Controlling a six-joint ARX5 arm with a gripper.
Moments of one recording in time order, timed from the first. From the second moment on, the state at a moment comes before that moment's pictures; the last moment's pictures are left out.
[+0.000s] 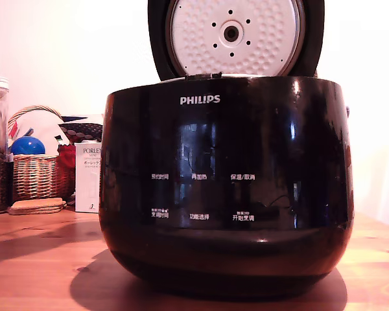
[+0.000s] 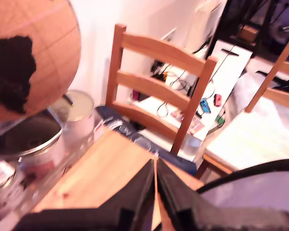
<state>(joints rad) -0.61 2.02 2.32 -0.81 0.50 0.06</state>
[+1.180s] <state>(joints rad) -0.62 1.55 1.39 -0.24 0.42 -0.04</state>
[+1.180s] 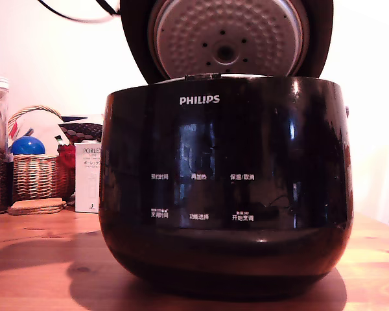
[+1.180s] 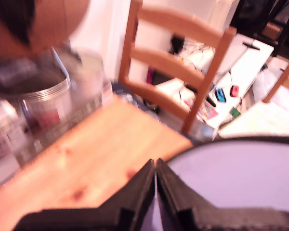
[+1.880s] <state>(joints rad) -0.68 1.49 1.17 -0.07 0.42 -0.08</state>
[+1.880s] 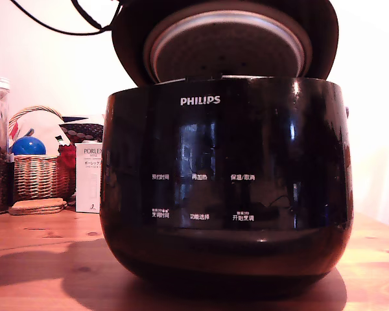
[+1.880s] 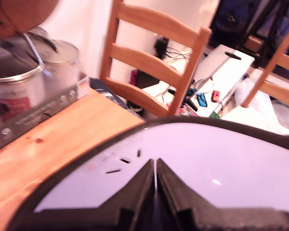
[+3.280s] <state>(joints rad) -0.78 1.26 0.58 0.61 0.26 -0.10</state>
